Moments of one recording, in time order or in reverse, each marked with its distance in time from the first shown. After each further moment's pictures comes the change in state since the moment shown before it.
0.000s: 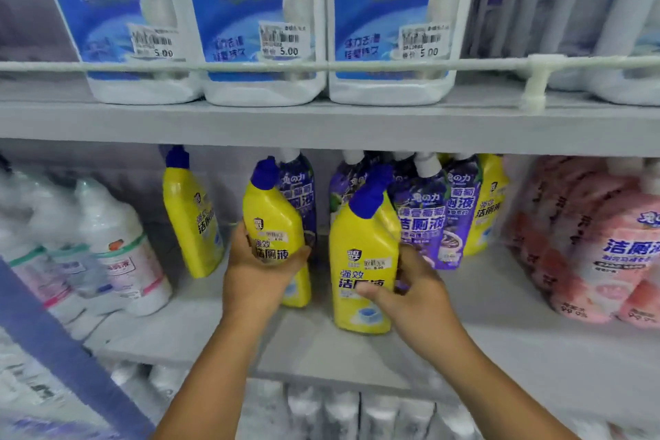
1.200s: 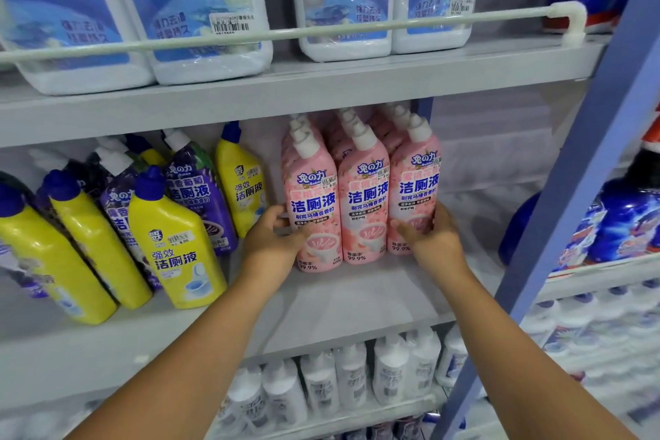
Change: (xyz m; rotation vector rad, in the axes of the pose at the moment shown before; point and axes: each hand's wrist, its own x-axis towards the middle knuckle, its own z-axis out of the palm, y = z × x) left_hand -0.173 0.132 0.335 -0.091 -0.464 -0.125; right_hand -0.025 0.141 -0.413 -0.150 0.565 0.158
